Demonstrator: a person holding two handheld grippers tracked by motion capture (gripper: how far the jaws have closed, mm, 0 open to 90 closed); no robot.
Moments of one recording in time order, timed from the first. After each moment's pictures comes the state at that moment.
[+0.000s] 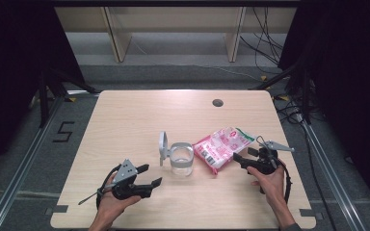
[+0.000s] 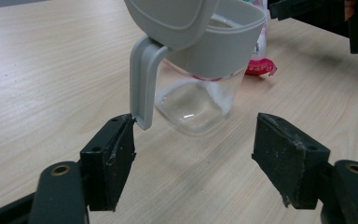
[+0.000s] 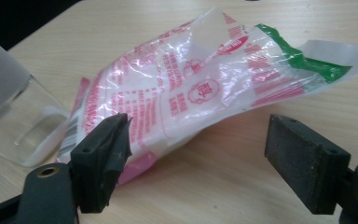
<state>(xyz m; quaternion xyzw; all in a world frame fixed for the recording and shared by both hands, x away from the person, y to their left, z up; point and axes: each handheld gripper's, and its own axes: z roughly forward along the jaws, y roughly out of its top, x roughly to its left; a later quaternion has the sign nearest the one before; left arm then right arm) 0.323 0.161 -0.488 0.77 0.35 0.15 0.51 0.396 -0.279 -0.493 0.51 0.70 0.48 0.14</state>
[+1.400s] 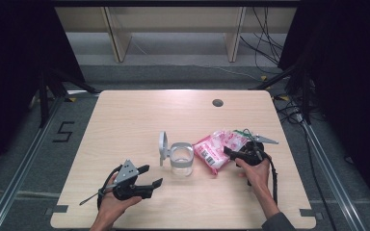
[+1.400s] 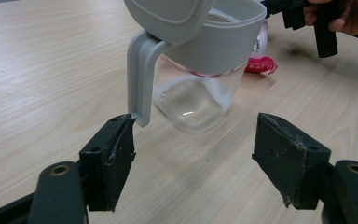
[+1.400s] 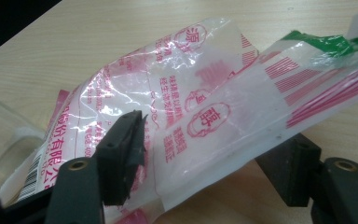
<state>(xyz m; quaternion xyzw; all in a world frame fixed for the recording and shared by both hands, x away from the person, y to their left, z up) 0.323 0.159 -0.488 0.77 0.36 0.15 0.51 0.432 -0.252 -0.511 0.52 0.70 0.47 0.14</state>
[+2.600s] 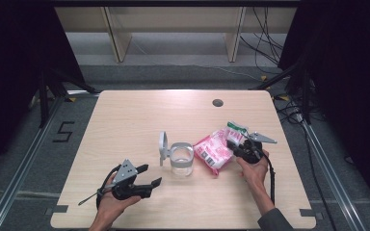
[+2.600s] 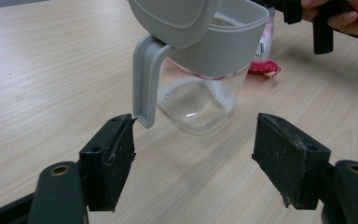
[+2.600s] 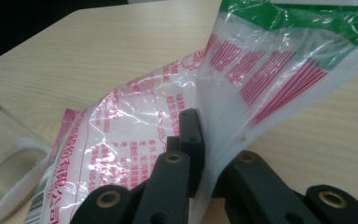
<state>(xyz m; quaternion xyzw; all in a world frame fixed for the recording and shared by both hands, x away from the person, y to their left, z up) 0.322 0.162 -0.486 0.77 0.36 0.16 0.51 0.433 -0.244 -0.502 0.49 0.71 0.48 0.17</state>
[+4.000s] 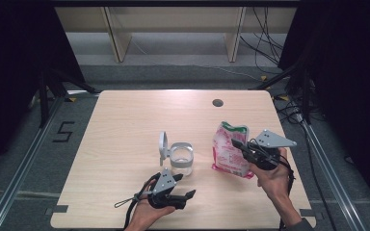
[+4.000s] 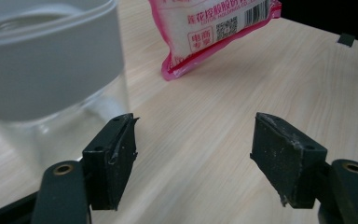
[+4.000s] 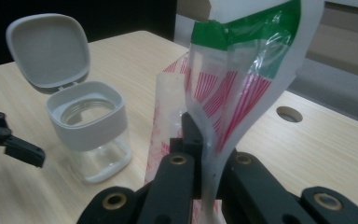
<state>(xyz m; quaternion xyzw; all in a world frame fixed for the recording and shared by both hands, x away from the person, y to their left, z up) 0.310 0.062 -0.500 0.80 0.29 0.12 0.52 0.362 -0.241 -0.396 0.32 0.77 0.49 0.24</state>
